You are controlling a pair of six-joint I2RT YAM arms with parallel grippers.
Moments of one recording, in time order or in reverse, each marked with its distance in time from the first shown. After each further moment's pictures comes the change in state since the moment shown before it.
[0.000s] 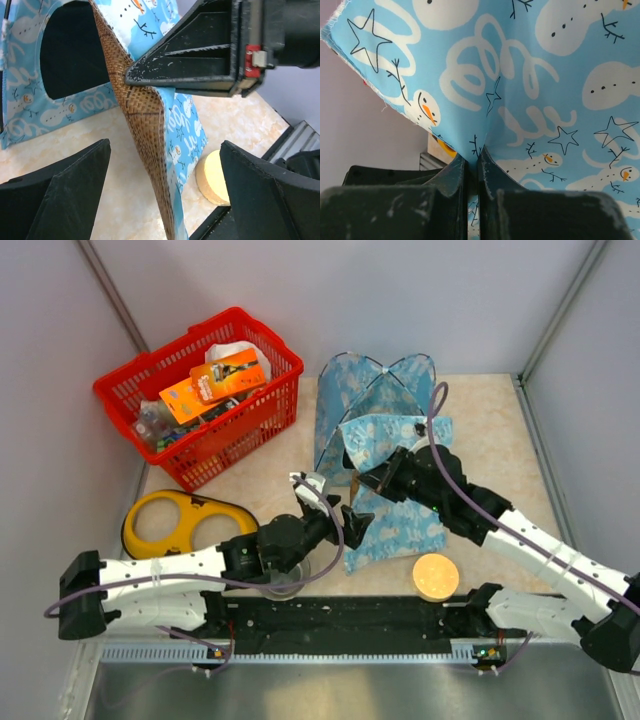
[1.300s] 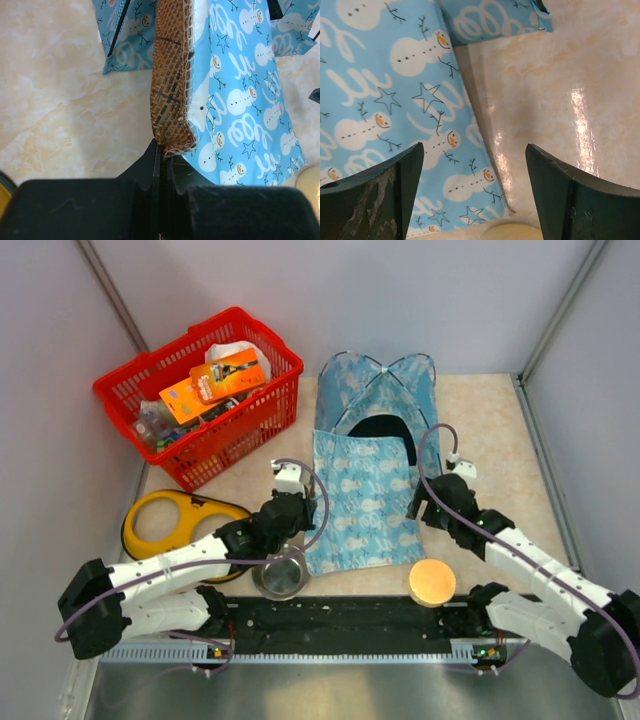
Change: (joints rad) left arm 0.316 0.051 -0.066 -0.282 0.041 -0.160; right arm -0.211 -0.088 -0.330 -0.138 0.291 -0.337
